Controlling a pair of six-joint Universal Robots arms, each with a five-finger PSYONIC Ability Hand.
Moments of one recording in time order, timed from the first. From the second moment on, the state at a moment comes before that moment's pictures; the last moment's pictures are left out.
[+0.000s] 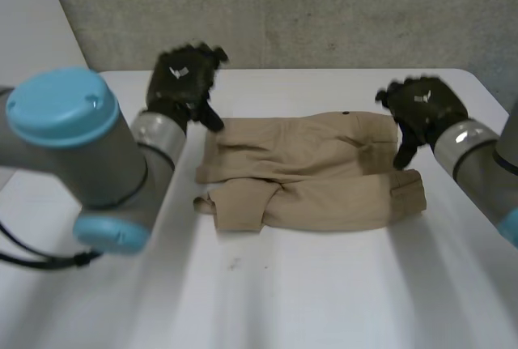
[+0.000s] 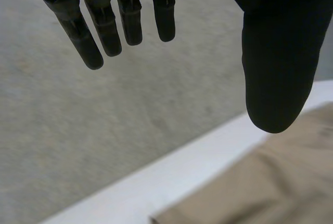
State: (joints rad) left arm 4.12 -1.99 -1.38 3.43 -1.67 3.23; right arm 1.84 -1.22 1.45 0.00 1.41 2.66; left_hand 0.36 0.35 0.35 0.35 0.18; right_hand 0.22 0.26 0.26 0.26 0.10
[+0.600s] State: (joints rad) left arm 4.04 -2.17 -1.50 3.37 -1.70 3.23; right arm 1.77 -1.14 1.65 -0.14 1.44 2.59; left_hand 0.95 0.94 0.92 0.93 0.74; right_hand 0.94 1.17 1.18 1.19 0.95
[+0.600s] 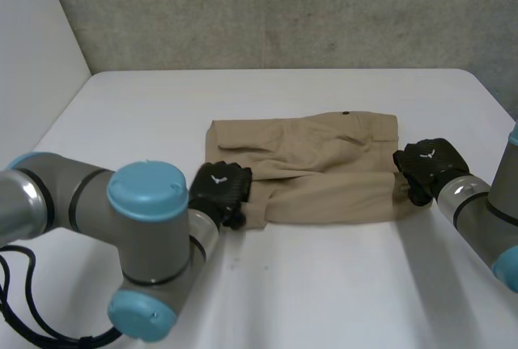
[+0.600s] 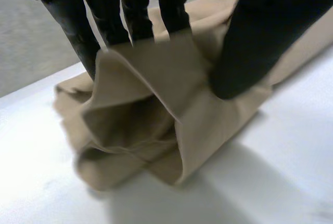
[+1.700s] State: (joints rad) left arm 4.28 -1.77 -1.45 3.11 -1.61 3.37; right arm 1.84 -1.34 1.36 0.36 1.43 2.64; left_hand 1.13 1.20 1.19 1.20 0.98; right_hand 0.39 0.44 0.44 0.44 0.27
